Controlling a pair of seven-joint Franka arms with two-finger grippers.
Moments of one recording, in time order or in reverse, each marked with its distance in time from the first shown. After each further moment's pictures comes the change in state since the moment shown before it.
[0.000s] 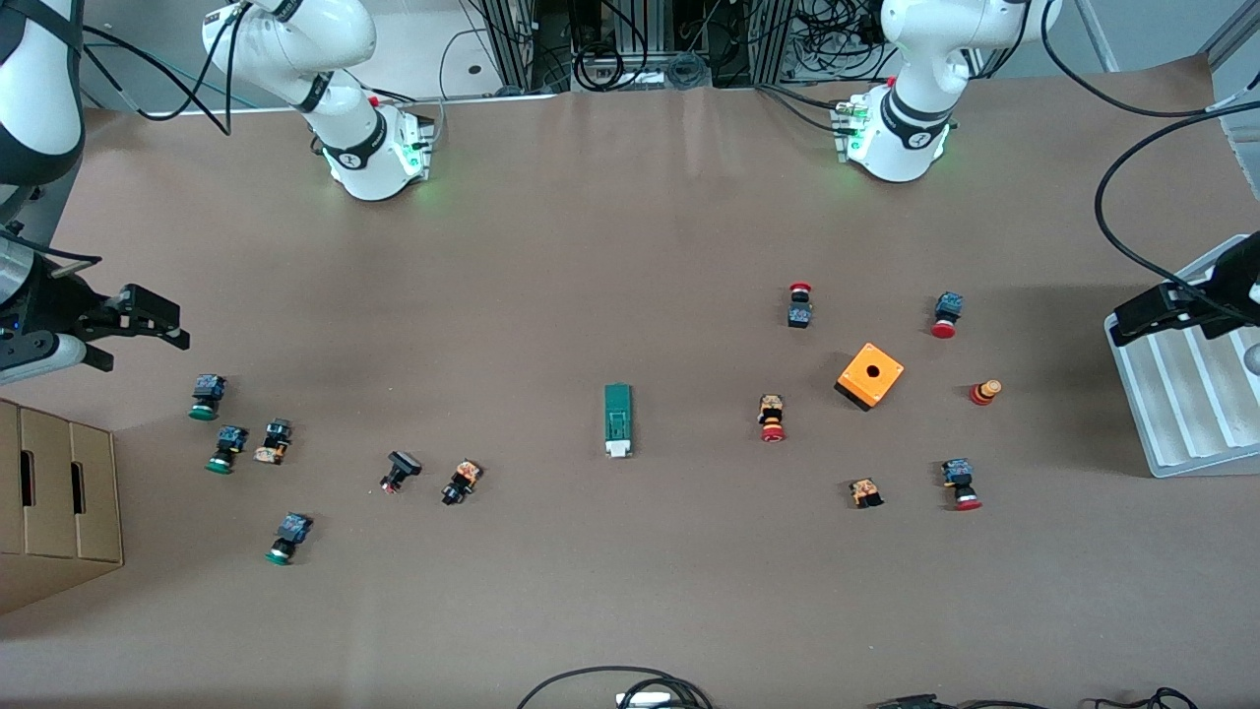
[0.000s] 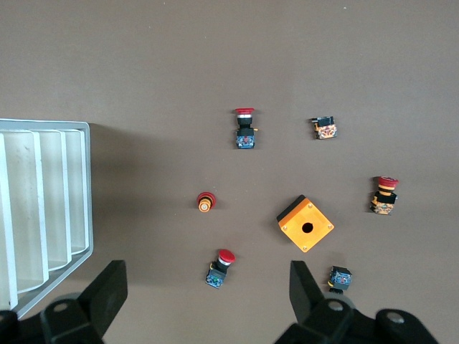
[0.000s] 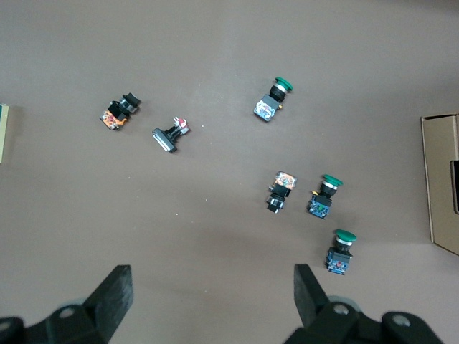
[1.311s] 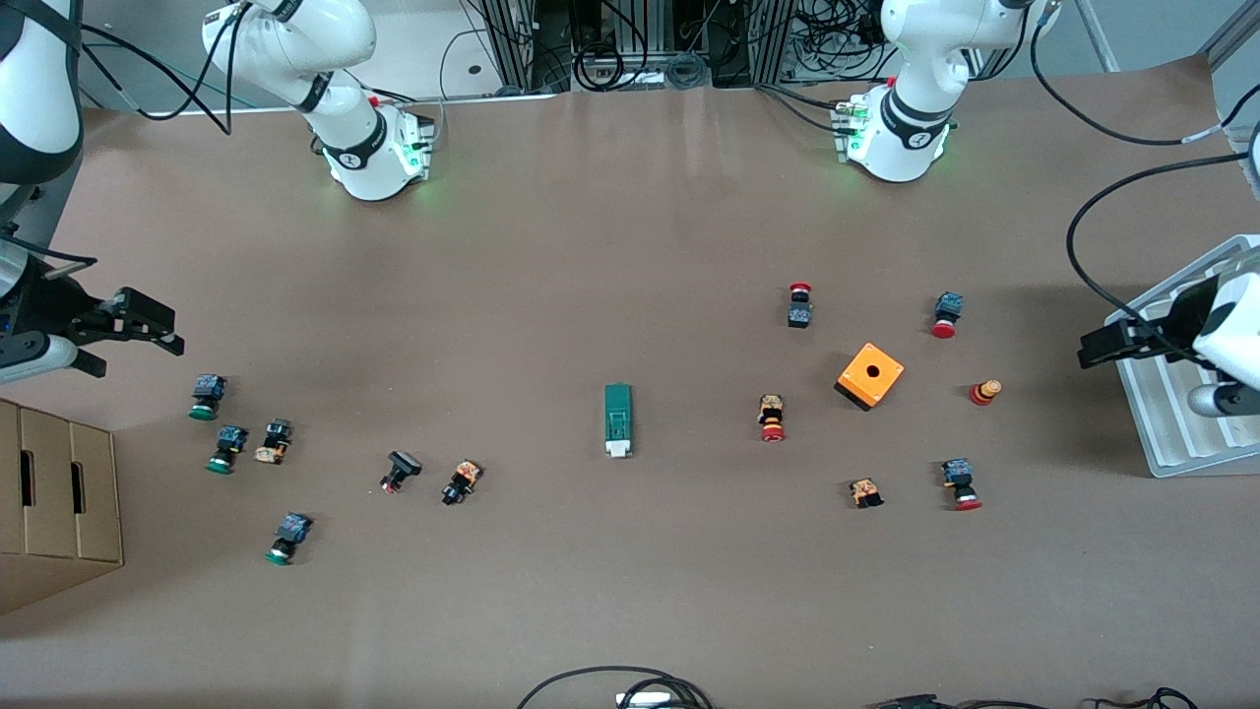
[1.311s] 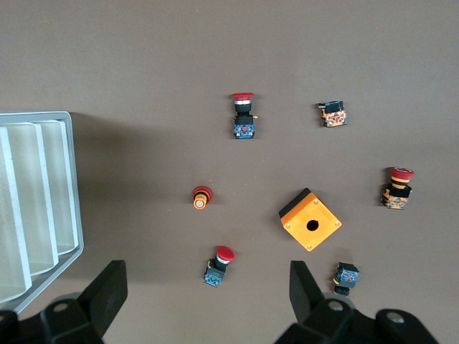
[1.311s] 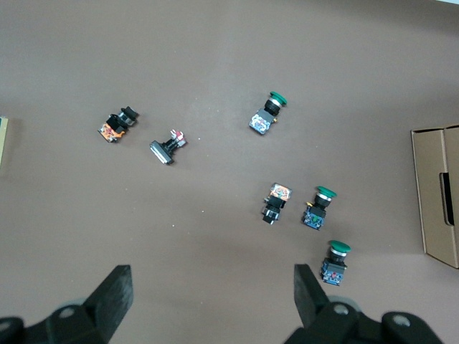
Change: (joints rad) left arm -0.005 0.093 -0.007 -0.001 0.000 0.014 0.002; right arm 0.000 0.000 0.000 0.010 0.000 0.030 -0.001
